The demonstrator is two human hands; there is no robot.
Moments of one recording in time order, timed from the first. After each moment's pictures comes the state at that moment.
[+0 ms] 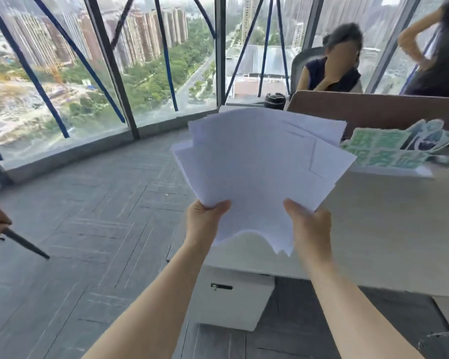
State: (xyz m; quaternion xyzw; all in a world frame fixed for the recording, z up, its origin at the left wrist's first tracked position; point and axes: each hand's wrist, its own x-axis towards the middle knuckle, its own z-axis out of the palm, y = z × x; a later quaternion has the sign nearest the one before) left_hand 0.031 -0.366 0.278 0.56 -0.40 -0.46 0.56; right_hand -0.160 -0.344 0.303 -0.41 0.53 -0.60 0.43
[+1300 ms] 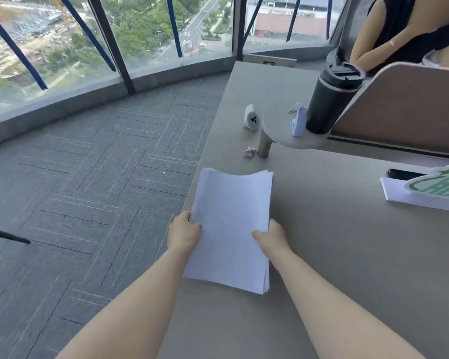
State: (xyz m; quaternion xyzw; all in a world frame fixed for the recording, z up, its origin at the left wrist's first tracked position) left_hand 0.097 -0.678 0.109 0.81 -0.39 -0.37 0.24; right_hand -0.105 -0.691 0.111 -0.42 0.71 -0.23 0.52
